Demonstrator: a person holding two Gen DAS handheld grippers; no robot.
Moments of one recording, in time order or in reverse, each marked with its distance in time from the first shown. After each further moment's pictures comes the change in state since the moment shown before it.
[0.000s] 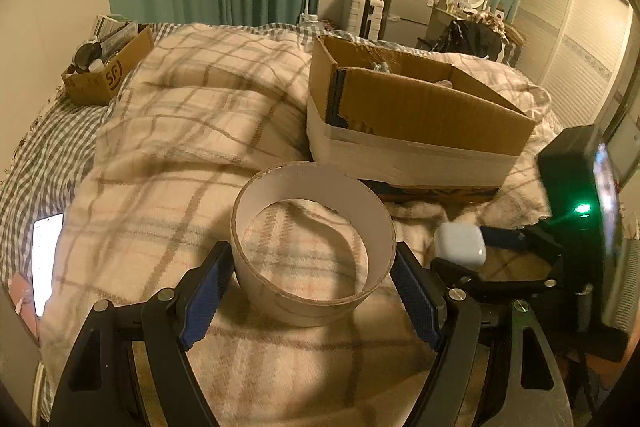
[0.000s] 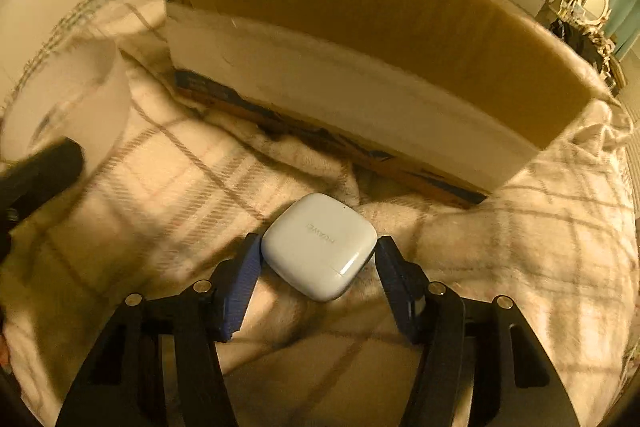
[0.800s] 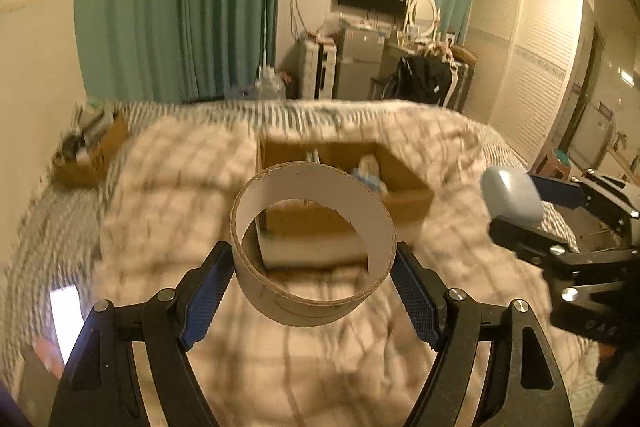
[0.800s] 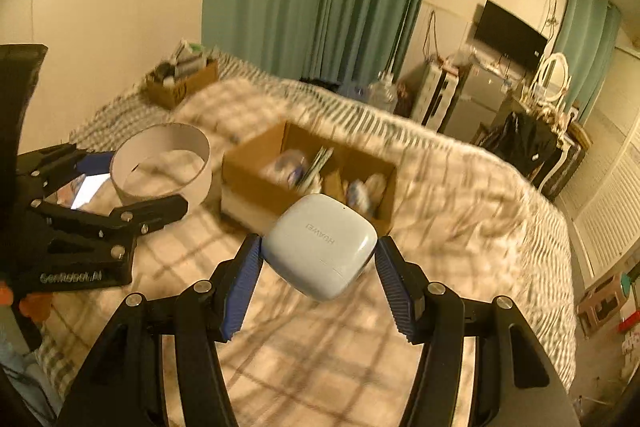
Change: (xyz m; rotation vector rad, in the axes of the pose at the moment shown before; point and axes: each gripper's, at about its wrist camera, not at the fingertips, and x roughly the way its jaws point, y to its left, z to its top) left arm -0.100 -0.042 0.068 0.130 -0.186 -0.088; right arm -0.208 -0.021 -0.010 -0.037 -0.408 -0.065
